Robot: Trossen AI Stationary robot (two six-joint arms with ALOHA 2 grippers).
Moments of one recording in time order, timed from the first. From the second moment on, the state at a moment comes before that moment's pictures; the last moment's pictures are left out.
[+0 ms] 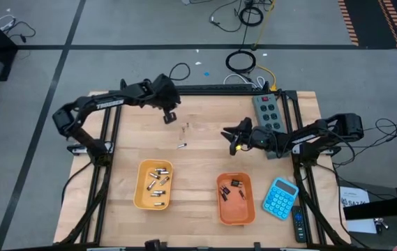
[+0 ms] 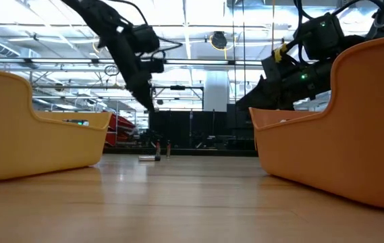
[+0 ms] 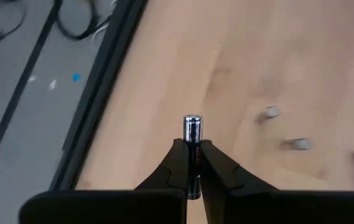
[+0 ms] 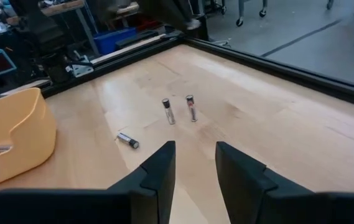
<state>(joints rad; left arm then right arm) 0.61 1.58 1.14 -0.53 0.03 0.35 -0.14 1.46 0.33 0.88 0.29 0.34</state>
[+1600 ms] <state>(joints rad) -0.09 1.36 0.88 -0.97 0.34 -0.02 -0.20 1.46 0.33 0.76 0.29 0.40</state>
